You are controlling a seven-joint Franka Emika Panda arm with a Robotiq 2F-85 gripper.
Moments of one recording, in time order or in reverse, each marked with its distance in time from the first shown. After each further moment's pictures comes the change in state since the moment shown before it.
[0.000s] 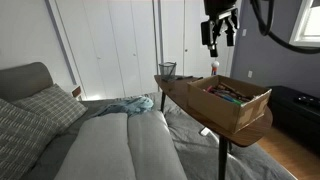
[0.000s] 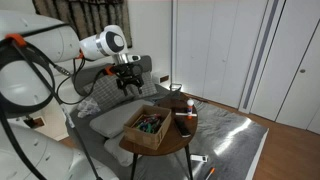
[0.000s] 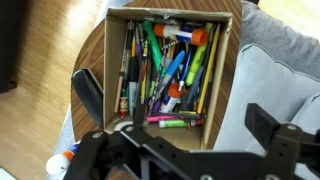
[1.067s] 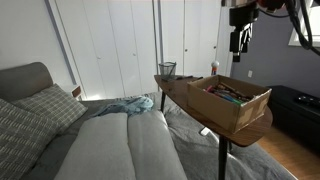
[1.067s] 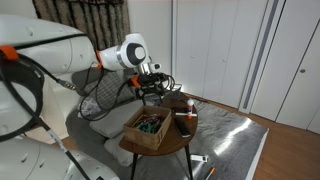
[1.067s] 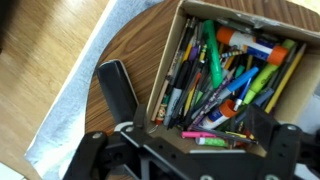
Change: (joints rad) arm 0.017 -0.075 -0.259 -0.192 -0.089 0.205 -0.373
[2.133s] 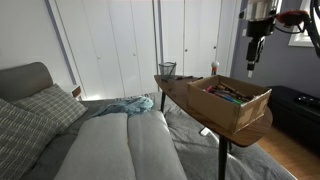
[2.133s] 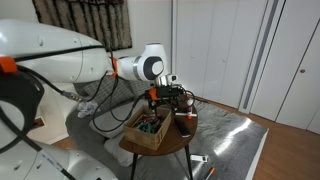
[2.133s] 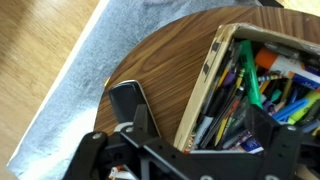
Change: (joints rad) arm -0.040 -0.009 -0.173 -0.107 0.001 0.130 -0.188
